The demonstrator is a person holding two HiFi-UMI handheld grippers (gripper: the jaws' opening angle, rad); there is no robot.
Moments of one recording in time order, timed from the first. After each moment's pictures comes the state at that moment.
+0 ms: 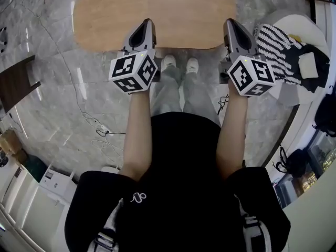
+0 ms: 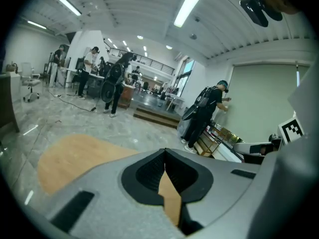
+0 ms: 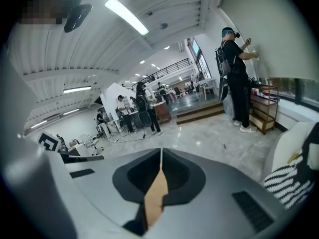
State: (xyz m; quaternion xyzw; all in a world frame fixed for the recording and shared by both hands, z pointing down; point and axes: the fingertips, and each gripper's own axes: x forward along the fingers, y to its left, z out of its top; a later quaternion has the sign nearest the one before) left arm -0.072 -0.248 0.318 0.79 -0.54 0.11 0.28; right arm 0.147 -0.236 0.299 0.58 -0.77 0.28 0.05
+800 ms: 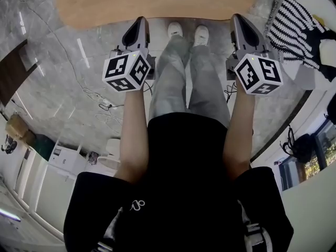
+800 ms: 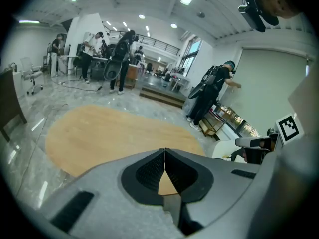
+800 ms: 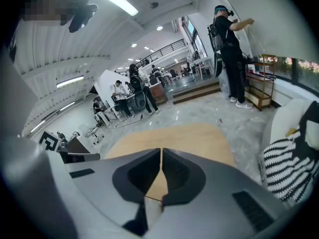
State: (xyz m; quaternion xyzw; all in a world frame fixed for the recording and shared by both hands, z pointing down) left arm -0.118 -0.176 0.473 0.75 -0.53 0.19 0.35; right arm 0.131 -0.172 0.460 0.56 -0.74 0.36 0.11
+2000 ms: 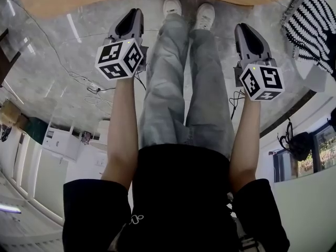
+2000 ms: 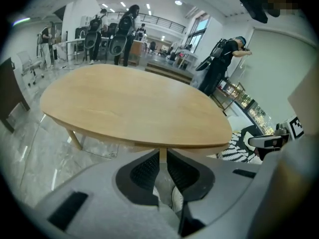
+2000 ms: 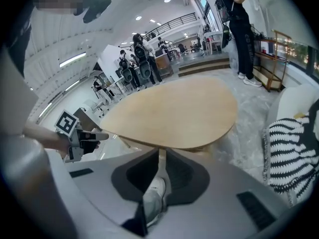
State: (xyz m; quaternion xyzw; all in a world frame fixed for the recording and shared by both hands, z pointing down) left arm -0.151 -0.092 0.697 0.71 -0.50 0.28 0.40; right arm 0.126 -0.059 0.672 0.47 -0.75 0.41 0.23
